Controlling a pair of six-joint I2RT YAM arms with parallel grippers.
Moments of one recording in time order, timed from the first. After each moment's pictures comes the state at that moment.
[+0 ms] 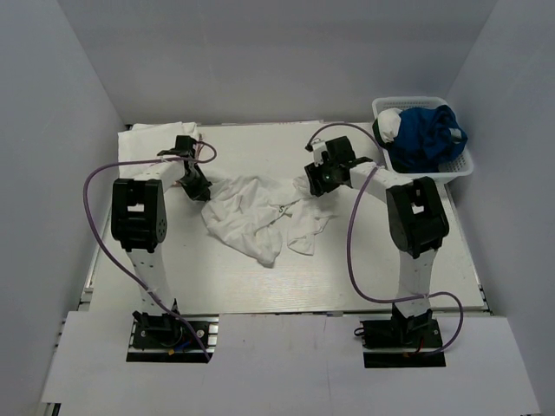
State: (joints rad) left arm -0.07 2.04 1.47 -0.65 0.04 -0.61; right arm 0.39 1.99 1.39 -0.29 -0.22 -0.19
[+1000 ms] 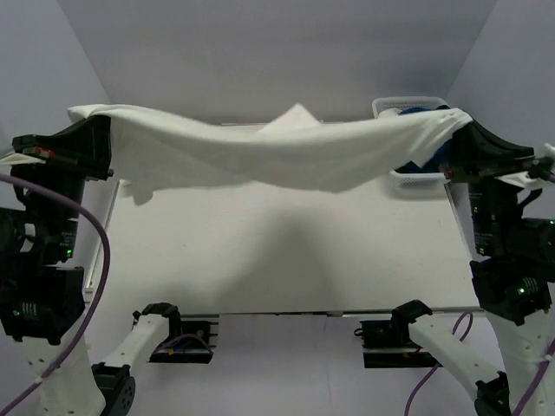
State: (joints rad) left arm -0.09 0.86 1.79 -0.51 0.01 -0.46; right arm 0.42 0.69 1.31 0.00 0.15 -0.09
